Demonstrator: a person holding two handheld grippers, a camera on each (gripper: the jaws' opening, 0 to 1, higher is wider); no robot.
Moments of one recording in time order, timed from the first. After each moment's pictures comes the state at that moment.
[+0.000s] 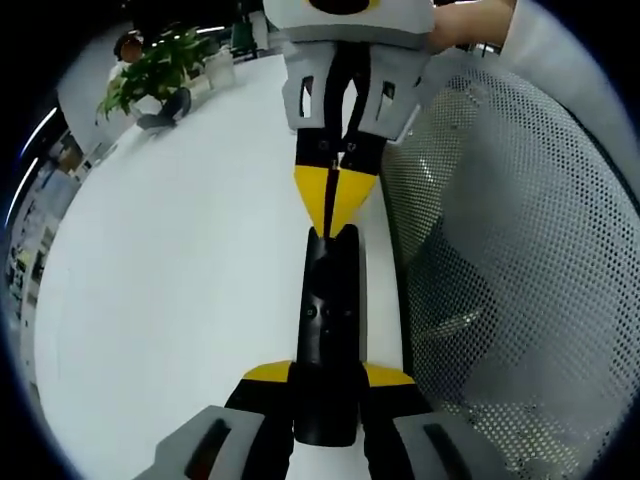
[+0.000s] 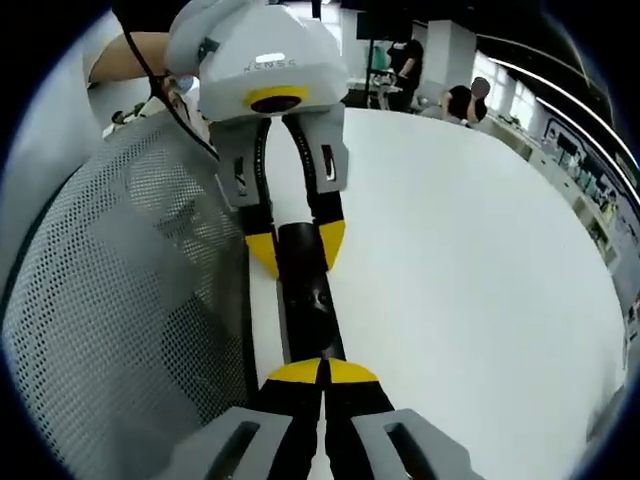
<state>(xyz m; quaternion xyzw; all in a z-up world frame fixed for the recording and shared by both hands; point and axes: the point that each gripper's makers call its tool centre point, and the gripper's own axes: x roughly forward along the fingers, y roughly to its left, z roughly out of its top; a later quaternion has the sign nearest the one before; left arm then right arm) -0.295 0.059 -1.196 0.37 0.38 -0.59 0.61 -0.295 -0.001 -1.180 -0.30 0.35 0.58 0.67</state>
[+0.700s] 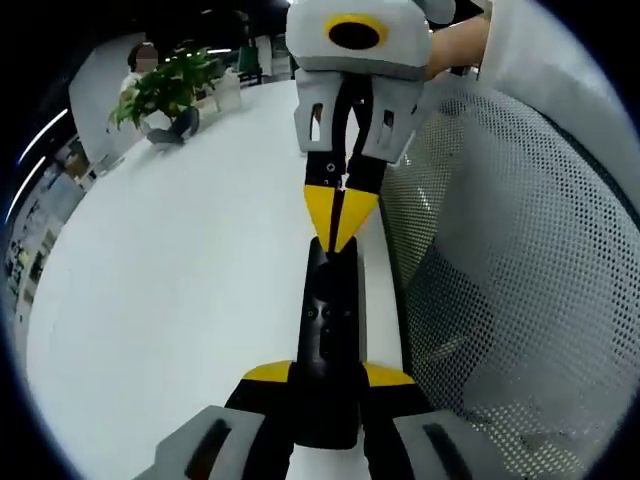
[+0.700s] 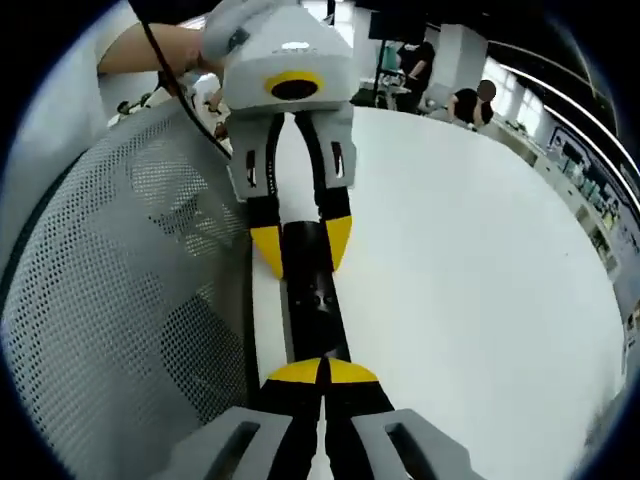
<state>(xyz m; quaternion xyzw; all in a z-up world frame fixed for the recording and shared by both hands) -0.295 0.061 -1.193 0.31 0.33 -0.61 0.64 -0.295 -0.001 -1.179 -0.29 0.34 0.58 0.68</state>
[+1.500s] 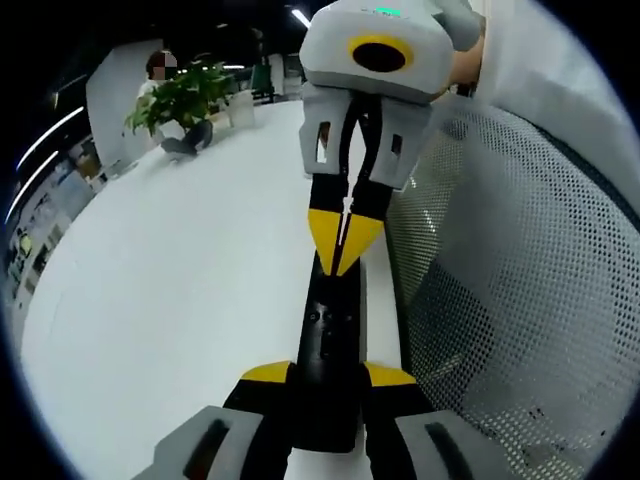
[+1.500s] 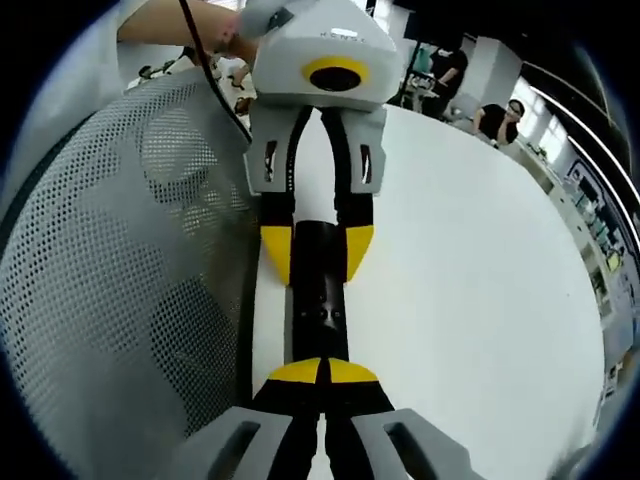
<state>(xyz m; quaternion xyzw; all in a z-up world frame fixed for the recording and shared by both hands) -0.295 0.059 -1.192 0.29 0.31 -0.61 0.67 -0.297 0.012 -1.184 -0.39 0.32 0.59 0.63</state>
